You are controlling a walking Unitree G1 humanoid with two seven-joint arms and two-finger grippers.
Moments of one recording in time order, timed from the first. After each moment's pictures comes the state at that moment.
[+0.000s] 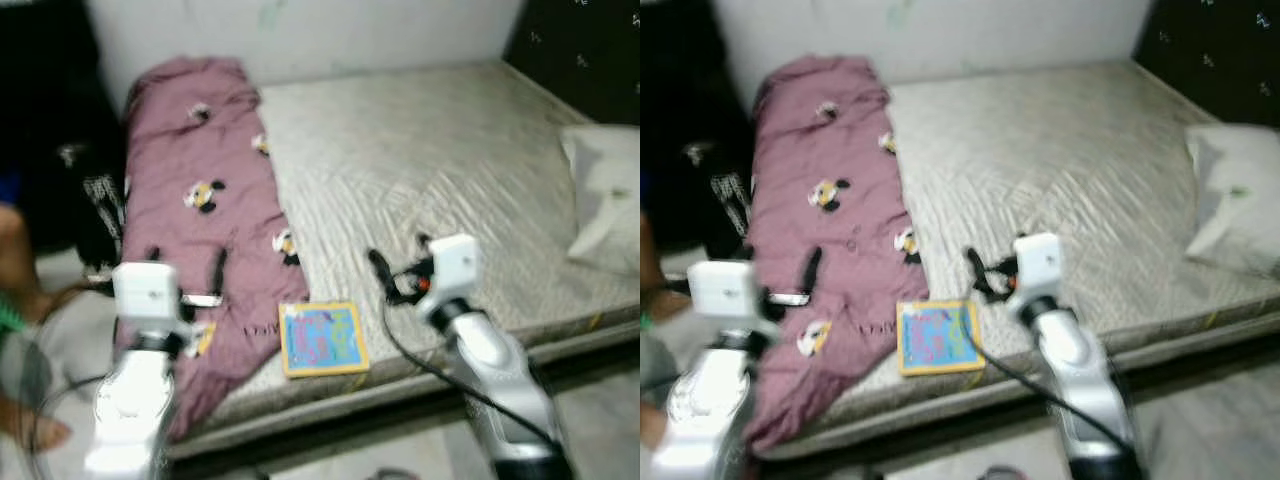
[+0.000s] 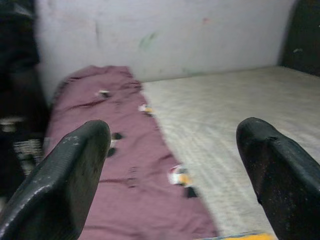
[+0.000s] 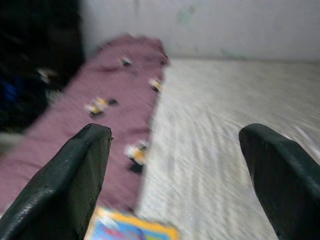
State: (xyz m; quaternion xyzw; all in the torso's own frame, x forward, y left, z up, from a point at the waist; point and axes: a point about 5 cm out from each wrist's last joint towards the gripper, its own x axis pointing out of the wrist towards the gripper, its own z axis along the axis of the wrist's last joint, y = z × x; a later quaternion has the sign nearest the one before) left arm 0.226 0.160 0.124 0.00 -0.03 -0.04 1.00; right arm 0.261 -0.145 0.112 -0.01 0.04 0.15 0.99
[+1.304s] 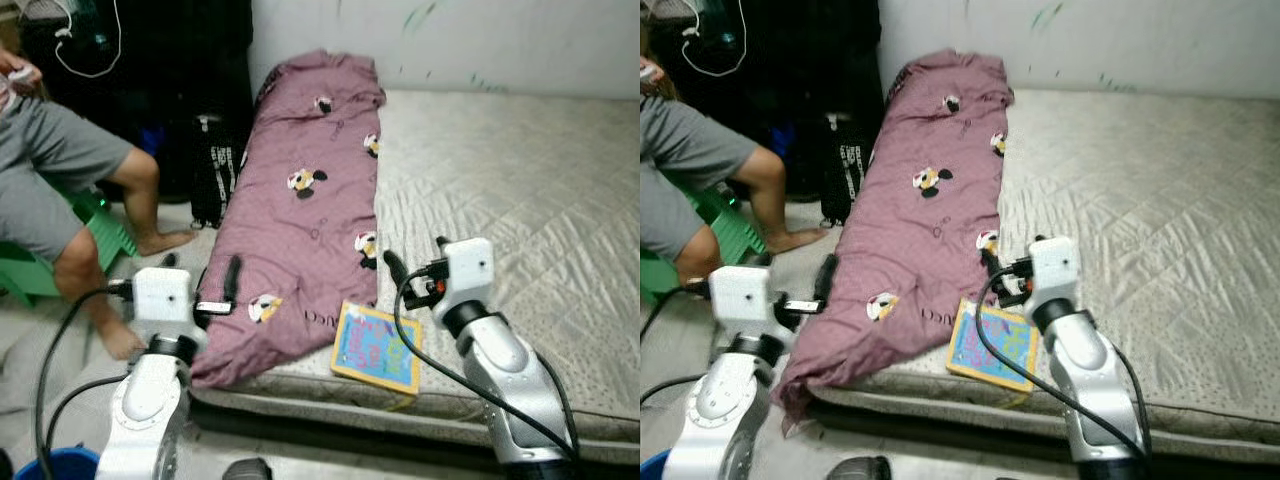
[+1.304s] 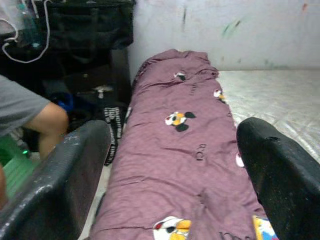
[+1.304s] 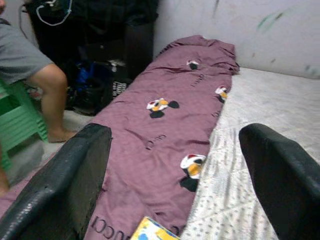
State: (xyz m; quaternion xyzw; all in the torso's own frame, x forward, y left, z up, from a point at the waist) left arm 0.223 0.161 0.118 0.01 0.00 -0.04 1.00; right arm 0.263 -0.152 0.114 -0.02 0.04 0.13 0.99
